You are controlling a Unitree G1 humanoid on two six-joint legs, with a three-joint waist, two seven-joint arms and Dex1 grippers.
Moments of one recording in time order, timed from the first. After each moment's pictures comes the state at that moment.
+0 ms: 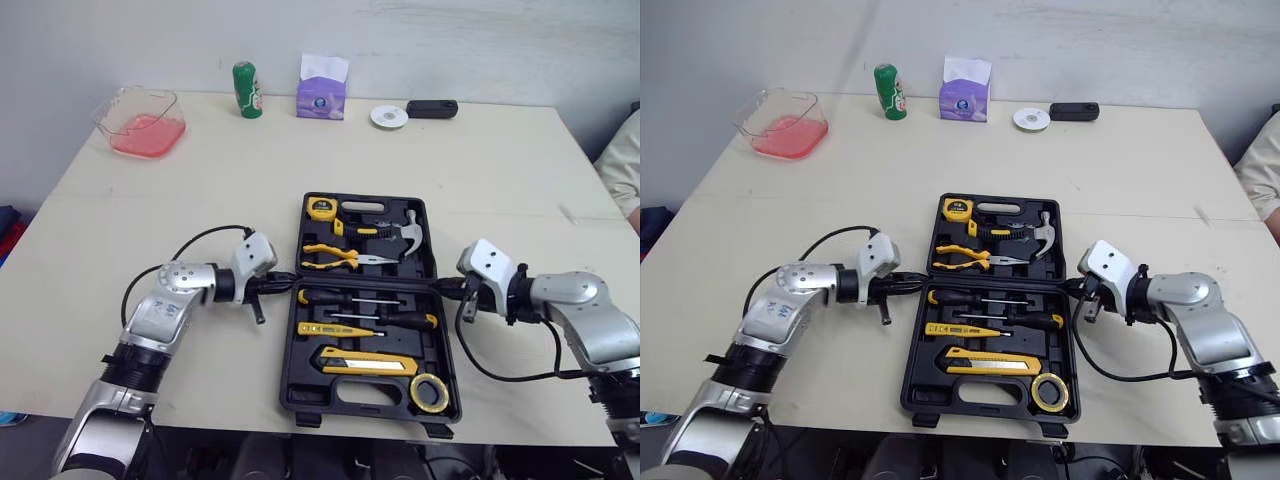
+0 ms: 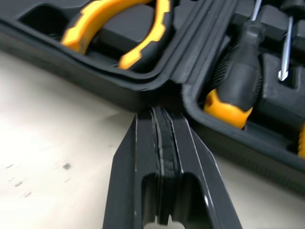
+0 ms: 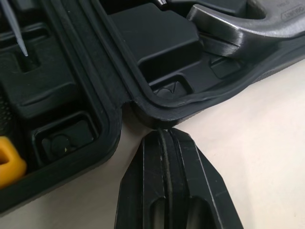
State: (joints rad) left arm -0.51 0.54 -0.17 0.10 -0.19 0.41 -0.93; right arm -0.35 -0.84 0.08 0.03 0.20 0.38 0.99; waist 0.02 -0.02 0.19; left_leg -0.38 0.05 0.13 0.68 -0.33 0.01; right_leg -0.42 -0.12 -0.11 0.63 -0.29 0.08
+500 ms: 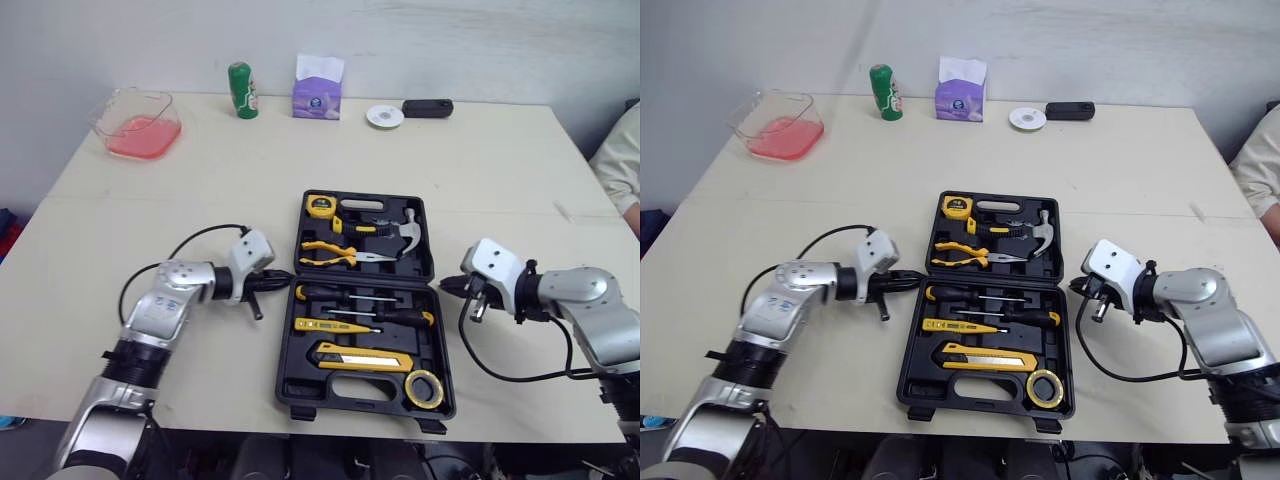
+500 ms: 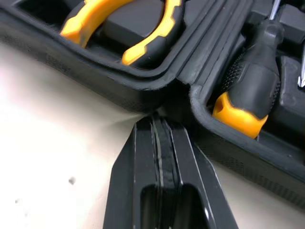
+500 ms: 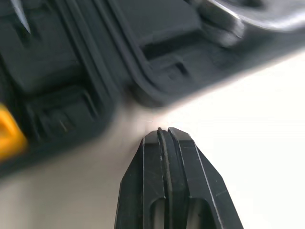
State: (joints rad) left arm -0.51 0.59 -0.12 0.09 -0.18 0.52 -0.91; right arm -0.34 -0.91 0.05 -0.03 0.16 0.41 0.98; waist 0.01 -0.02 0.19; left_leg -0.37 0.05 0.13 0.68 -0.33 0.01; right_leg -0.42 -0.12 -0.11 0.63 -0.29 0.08
